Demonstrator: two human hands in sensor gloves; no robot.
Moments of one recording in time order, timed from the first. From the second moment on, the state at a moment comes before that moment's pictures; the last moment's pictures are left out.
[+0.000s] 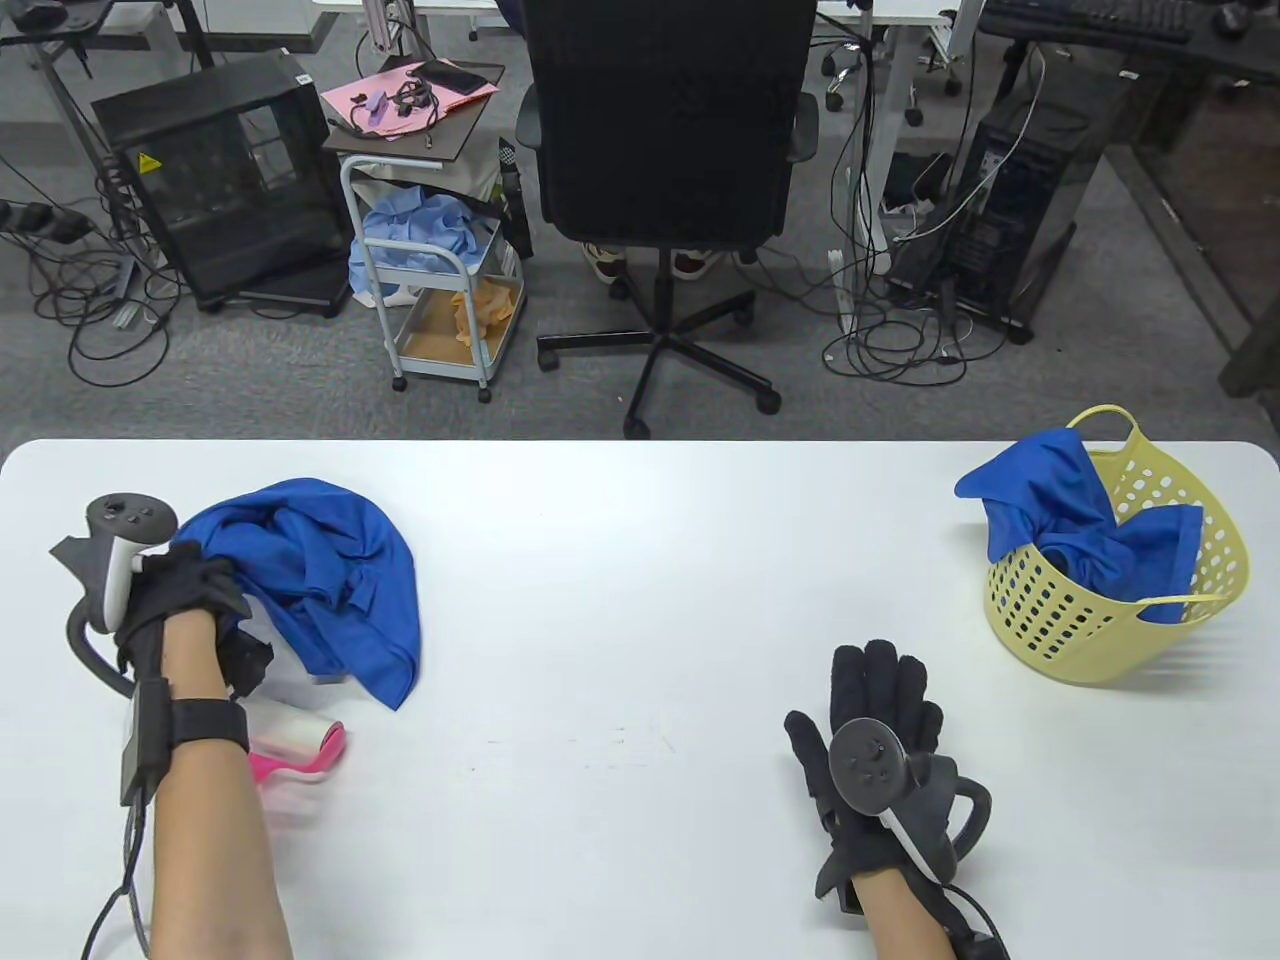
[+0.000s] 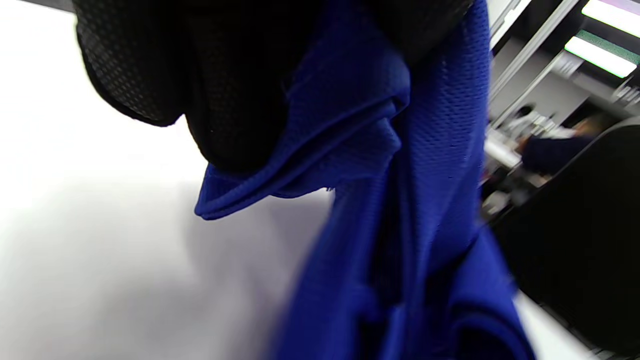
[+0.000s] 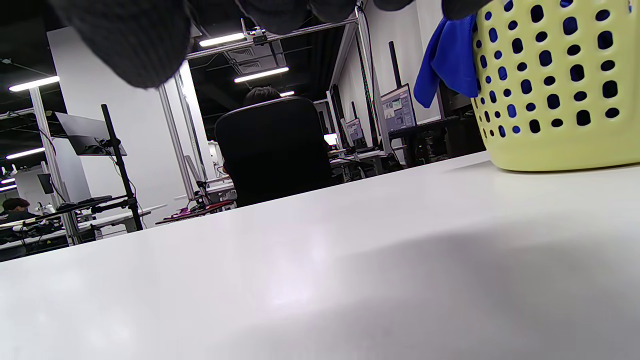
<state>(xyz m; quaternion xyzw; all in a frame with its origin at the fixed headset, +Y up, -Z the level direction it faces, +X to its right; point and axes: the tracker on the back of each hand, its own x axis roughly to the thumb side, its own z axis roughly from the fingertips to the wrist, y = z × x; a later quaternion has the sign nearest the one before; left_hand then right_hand) -0.444 -0.658 -0.431 -0.04 0.33 0.30 0.90 0.184 -0.715 -0.285 -0.07 -0.11 0.98 0.13</state>
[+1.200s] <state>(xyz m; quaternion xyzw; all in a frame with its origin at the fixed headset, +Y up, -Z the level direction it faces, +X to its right) -0.173 -0.505 -0.336 0.10 -0.16 0.59 0.78 0.126 -0.631 -0.277 0.13 -0.17 0.92 0.34</state>
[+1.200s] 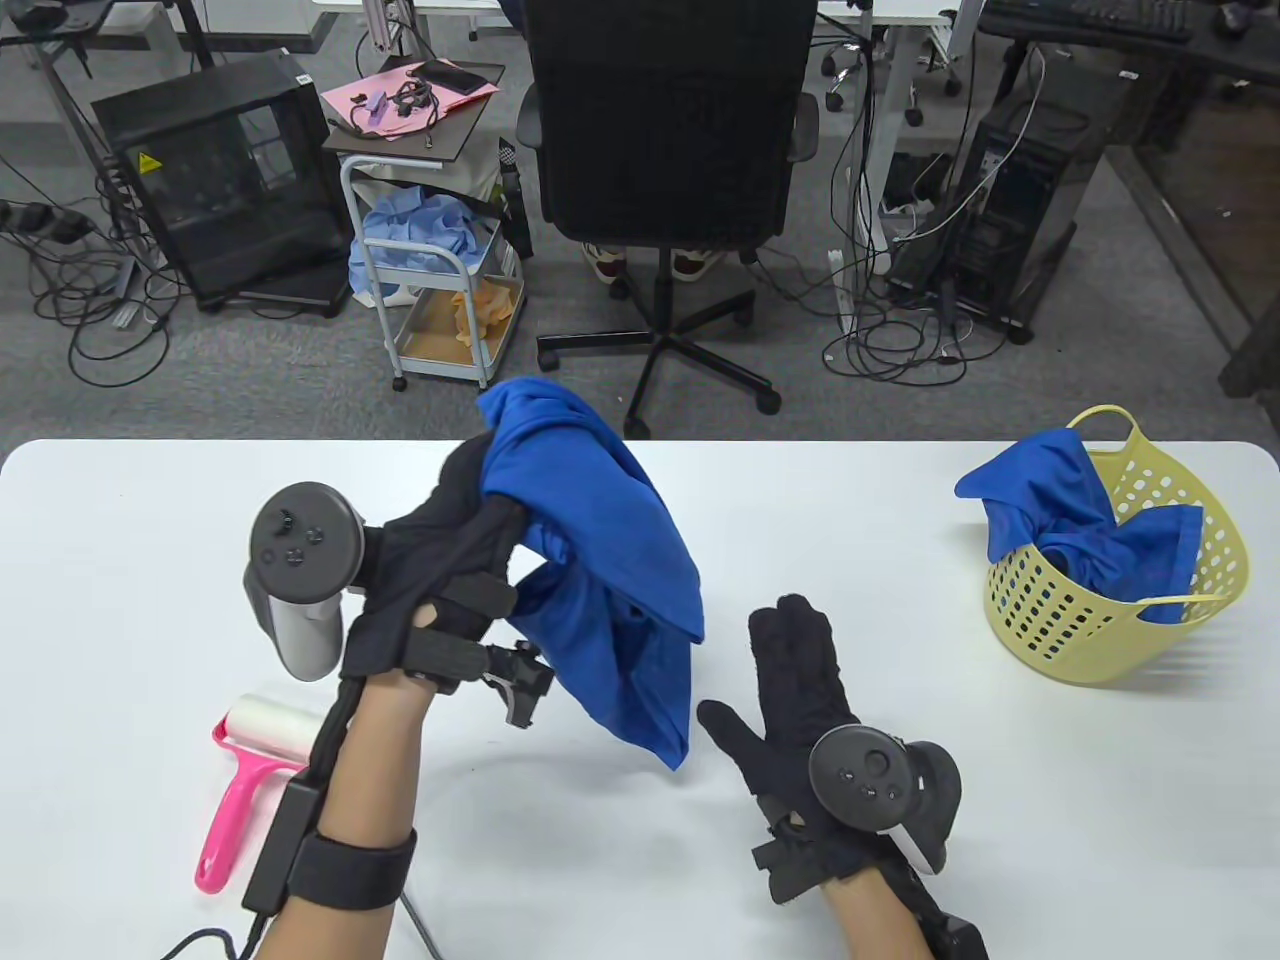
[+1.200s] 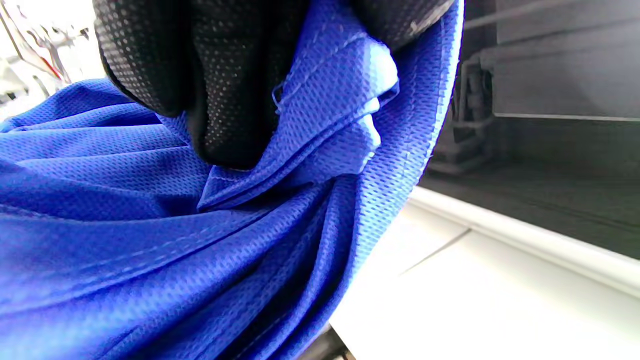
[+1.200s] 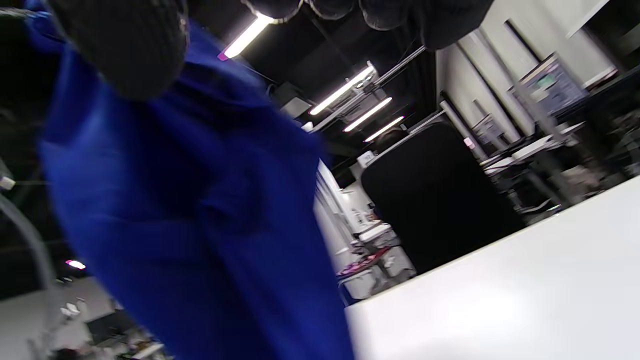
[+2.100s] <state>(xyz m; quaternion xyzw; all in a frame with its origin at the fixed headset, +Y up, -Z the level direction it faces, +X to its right) -0.171 -0.504 -0.334 0.09 -0.20 0.51 0.83 0.132 -0.520 -0.349 0.18 -0.09 0.76 0.62</state>
